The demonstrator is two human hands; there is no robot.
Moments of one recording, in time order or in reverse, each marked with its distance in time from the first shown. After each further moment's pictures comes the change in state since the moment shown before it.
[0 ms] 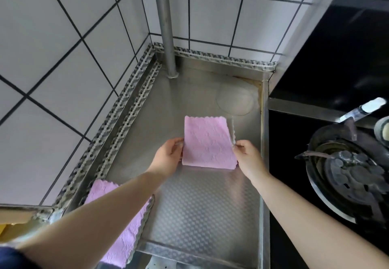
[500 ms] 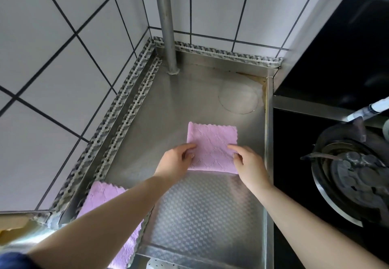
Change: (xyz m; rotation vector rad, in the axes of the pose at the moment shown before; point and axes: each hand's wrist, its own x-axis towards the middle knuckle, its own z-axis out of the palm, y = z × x) left_hand 0.000 -0.001 0.013 0.483 -0.025 0.104; right_hand -0.004 0.018 0.006 -0.343 0.001 -0.310
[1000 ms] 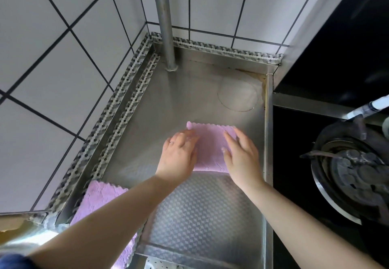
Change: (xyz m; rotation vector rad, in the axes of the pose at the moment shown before) left_hand 0.003 0.003 0.011 0.486 0.291 0.417; right_hand 0.004 -0.015 0.012 -0.295 0.249 -0.243
